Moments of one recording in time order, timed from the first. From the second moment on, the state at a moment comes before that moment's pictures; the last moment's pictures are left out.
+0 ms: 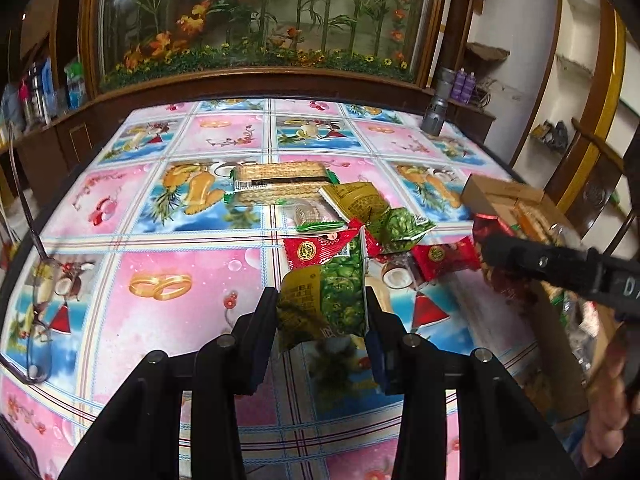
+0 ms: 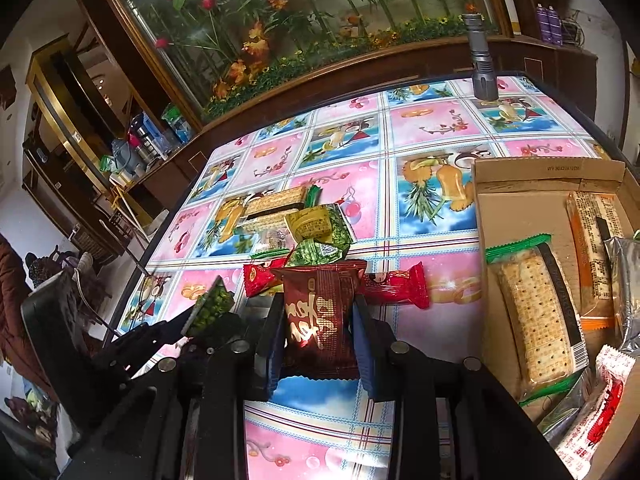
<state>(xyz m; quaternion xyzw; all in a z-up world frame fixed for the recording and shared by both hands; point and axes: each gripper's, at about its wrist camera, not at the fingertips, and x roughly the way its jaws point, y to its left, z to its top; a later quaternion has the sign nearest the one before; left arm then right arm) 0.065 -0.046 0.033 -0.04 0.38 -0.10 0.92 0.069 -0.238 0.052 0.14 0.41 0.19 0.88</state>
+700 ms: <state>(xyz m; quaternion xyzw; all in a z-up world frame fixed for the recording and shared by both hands) 0.053 -0.081 0.051 -0.03 0.36 -0.14 0.92 0.069 -0.283 0.071 0.19 0.37 0.16 0.89</state>
